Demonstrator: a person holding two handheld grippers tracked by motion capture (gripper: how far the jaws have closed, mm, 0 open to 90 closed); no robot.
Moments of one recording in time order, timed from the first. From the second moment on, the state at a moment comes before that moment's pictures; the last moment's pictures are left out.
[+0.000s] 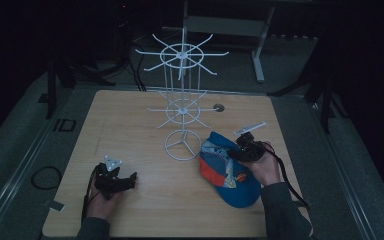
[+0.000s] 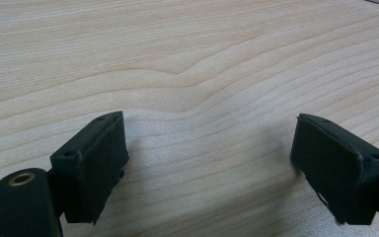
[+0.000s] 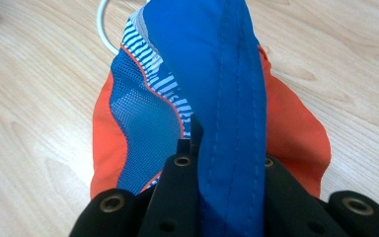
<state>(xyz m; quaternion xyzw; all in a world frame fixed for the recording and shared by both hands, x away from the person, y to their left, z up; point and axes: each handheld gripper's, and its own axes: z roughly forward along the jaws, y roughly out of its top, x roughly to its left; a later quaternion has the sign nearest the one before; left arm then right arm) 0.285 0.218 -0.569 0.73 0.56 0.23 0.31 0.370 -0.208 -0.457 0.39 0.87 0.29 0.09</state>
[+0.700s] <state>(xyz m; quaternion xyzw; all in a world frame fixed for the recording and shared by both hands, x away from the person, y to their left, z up) 0.285 0.218 -0.569 0.73 0.56 0.23 0.31 0.341 -0.237 -0.432 0.39 0.84 0.35 0.12</state>
